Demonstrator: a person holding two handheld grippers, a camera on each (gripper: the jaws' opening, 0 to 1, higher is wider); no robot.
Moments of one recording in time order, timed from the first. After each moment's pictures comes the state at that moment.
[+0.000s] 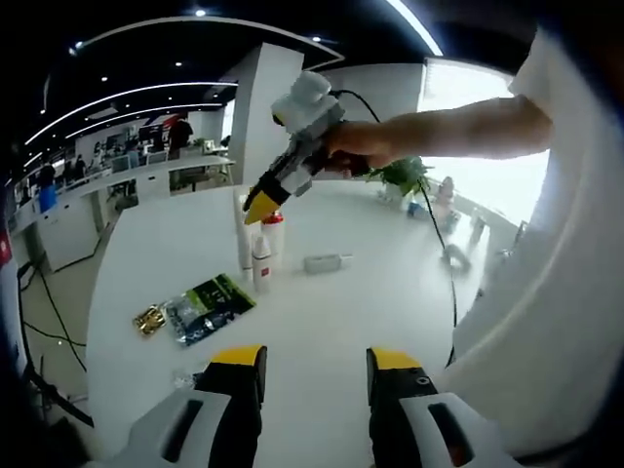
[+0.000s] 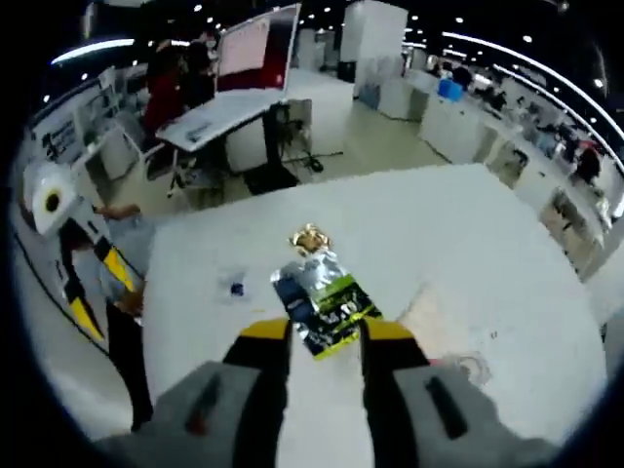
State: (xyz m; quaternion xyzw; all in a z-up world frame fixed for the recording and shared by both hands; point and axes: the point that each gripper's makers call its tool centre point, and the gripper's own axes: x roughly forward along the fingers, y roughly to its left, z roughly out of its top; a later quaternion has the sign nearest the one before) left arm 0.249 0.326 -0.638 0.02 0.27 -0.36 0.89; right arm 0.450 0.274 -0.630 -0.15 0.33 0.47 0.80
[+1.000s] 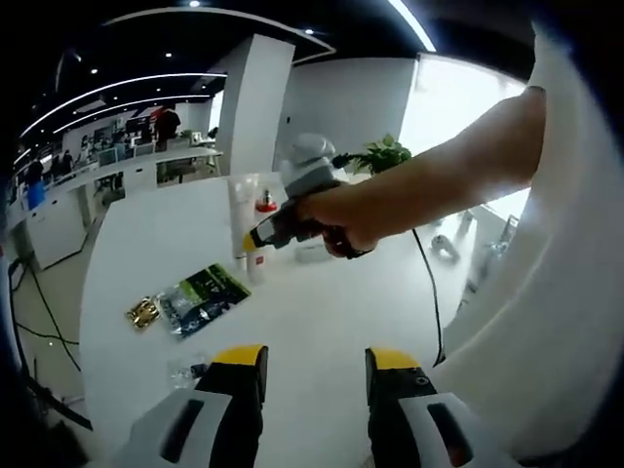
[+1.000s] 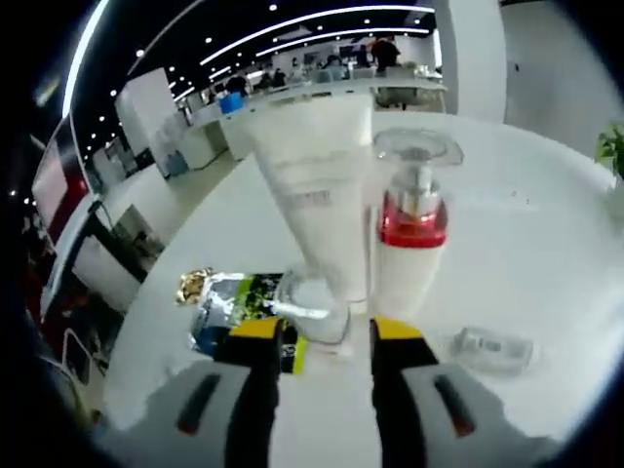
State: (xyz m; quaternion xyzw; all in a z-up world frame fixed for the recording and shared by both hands) left arm 0.245 0.341 -0.644 0.02 0.29 -0.38 0.88; right arm 0.473 0.248 -0.727 0.03 0.39 0.15 0.91
